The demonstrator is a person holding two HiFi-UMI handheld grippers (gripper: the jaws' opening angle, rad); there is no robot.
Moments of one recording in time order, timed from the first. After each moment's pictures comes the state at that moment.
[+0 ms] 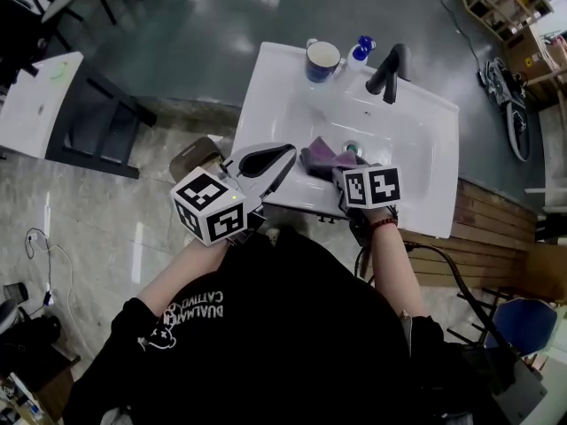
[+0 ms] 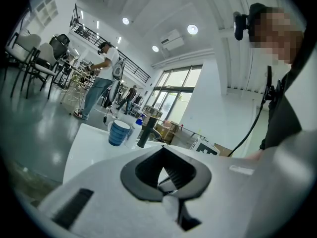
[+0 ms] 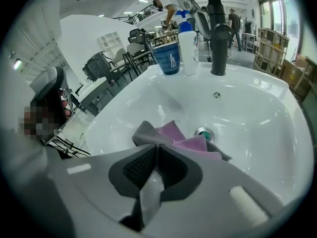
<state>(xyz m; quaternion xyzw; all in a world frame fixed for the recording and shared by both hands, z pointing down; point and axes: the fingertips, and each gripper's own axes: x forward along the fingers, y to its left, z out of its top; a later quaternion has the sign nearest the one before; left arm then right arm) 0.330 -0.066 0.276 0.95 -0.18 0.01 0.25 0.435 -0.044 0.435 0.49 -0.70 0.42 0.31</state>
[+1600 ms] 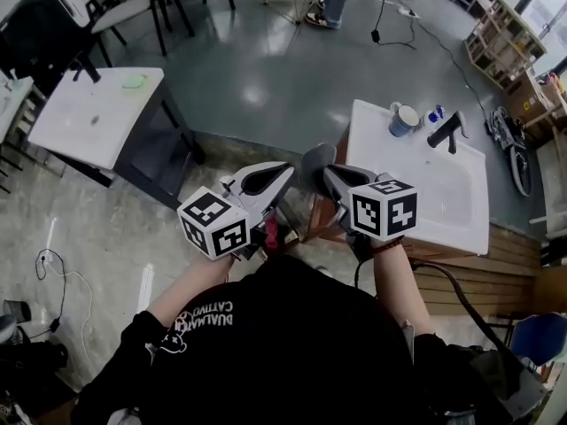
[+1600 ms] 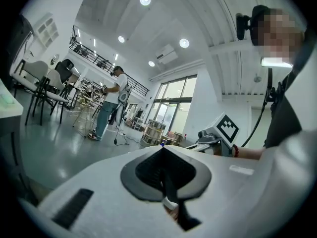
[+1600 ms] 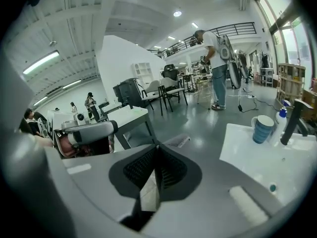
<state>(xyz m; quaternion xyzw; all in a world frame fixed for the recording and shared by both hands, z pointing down) 0.015 -0.098 0.204 0.96 -0.20 -0.04 0.19 0.083 -0.109 0.248 0.48 -0.82 0.26 0.19</state>
